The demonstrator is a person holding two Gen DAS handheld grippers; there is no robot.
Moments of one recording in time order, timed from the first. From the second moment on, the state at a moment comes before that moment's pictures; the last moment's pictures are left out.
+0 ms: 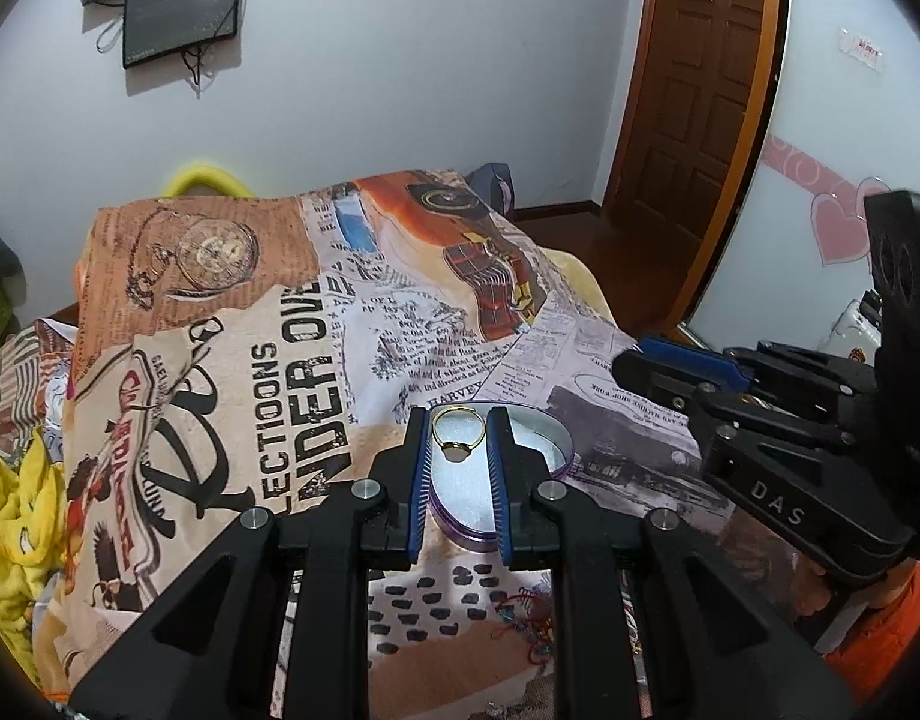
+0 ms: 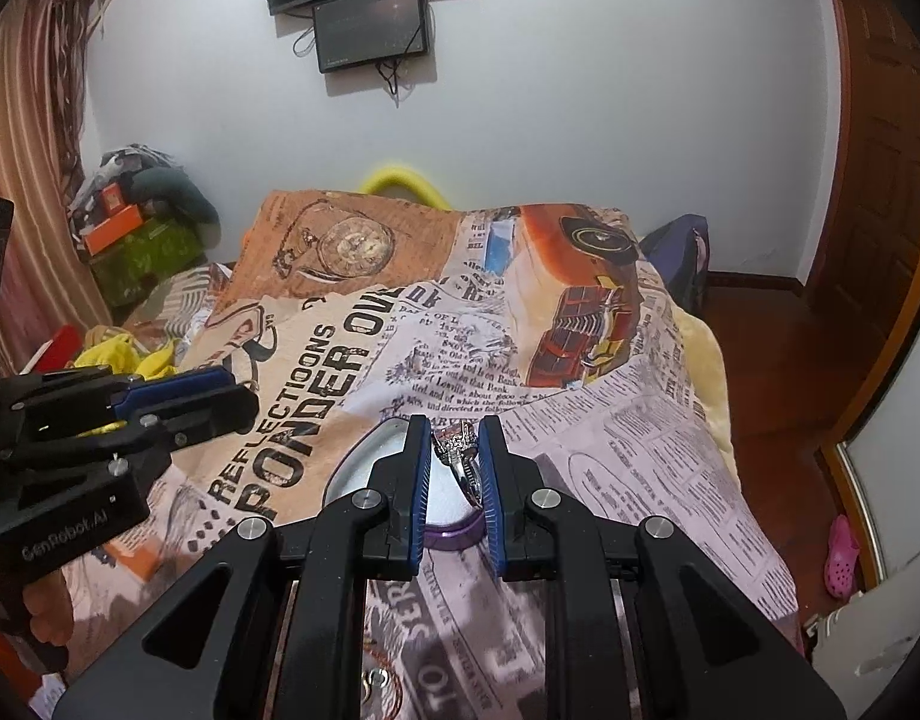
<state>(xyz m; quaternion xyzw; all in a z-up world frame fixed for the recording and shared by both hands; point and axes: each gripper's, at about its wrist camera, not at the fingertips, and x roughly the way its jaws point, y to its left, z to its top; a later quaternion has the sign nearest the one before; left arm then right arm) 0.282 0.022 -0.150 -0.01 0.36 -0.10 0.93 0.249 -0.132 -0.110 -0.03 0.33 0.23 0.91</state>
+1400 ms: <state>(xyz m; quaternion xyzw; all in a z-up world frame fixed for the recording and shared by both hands) 0.315 0.019 -0.200 0.00 0.44 -0.12 0.89 0.295 -0.112 -0.160 -0.05 0.45 0.30 0.84</state>
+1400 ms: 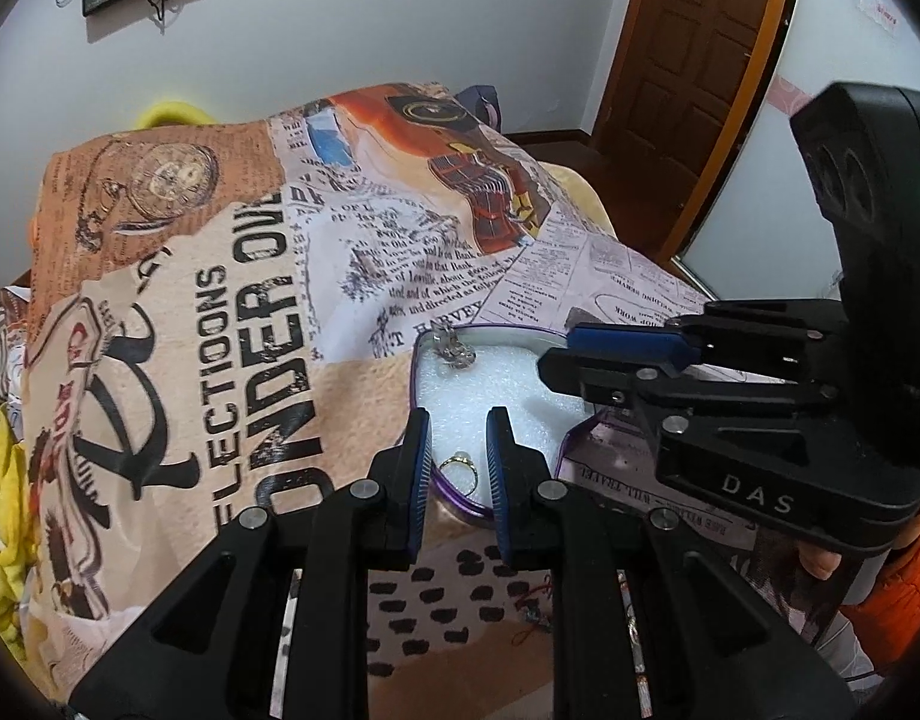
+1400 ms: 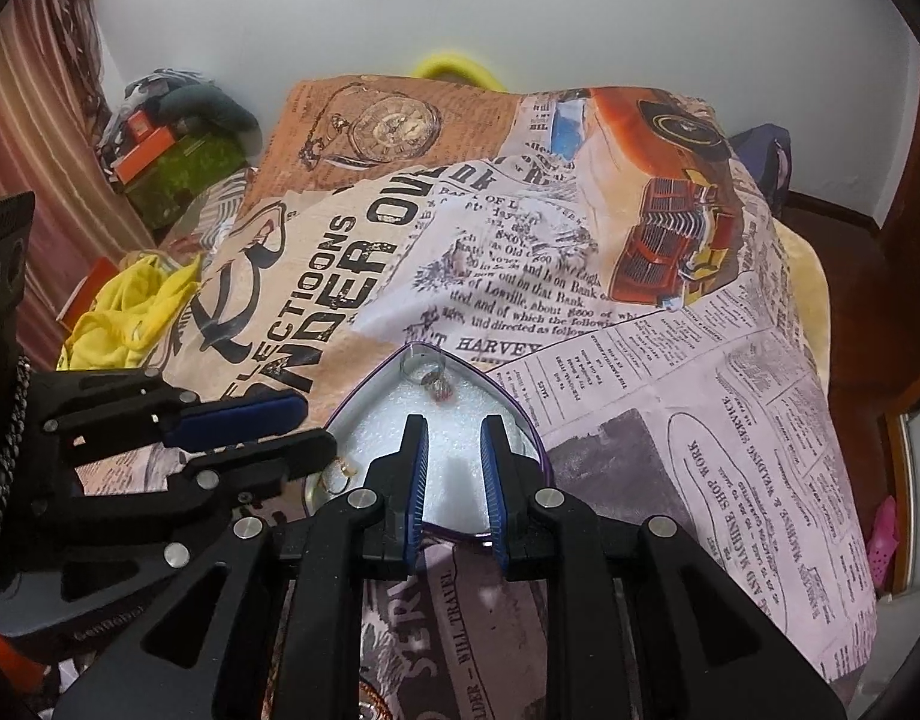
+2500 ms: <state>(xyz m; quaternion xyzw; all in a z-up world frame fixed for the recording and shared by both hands) 0.186 0.020 -0.126 0.02 0.37 -0.08 0.93 0.167 -0.137 -0.087 -0.10 0.34 0.23 0.91</state>
